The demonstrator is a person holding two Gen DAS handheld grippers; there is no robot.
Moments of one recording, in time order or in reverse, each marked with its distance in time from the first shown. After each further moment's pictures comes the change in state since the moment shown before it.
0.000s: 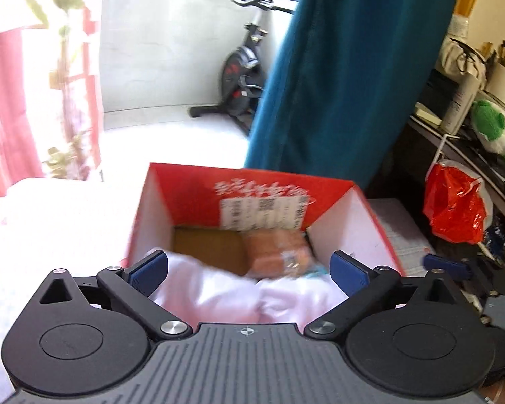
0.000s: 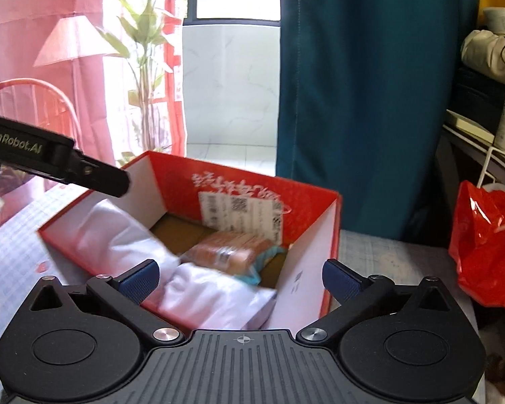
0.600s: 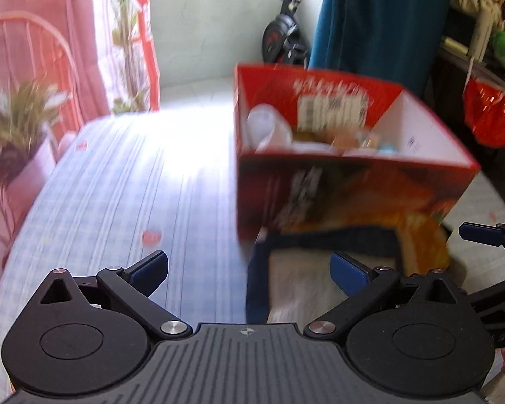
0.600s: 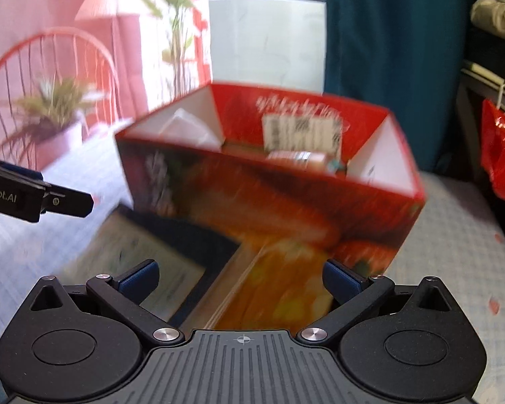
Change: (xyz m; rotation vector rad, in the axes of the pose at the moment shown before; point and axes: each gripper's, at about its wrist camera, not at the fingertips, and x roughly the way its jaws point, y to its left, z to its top) left arm -0.043 0.056 -0.120 0.050 0.104 0.160; right arm -0.020 0.093 -0.098 0.002 0.099 0.036
